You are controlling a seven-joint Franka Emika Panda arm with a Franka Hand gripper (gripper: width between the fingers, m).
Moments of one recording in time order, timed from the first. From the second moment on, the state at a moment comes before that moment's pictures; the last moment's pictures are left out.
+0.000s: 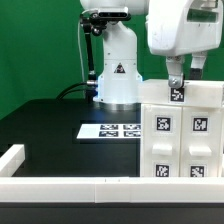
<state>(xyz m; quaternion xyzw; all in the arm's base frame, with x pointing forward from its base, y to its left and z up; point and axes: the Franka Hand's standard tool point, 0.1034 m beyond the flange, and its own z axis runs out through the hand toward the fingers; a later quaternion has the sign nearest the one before) 0.619 0.095 0.161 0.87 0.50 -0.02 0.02</state>
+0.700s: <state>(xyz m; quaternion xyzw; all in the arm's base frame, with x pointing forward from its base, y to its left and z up) 0.619 0.093 0.160 0.93 0.36 -0.02 0.02</state>
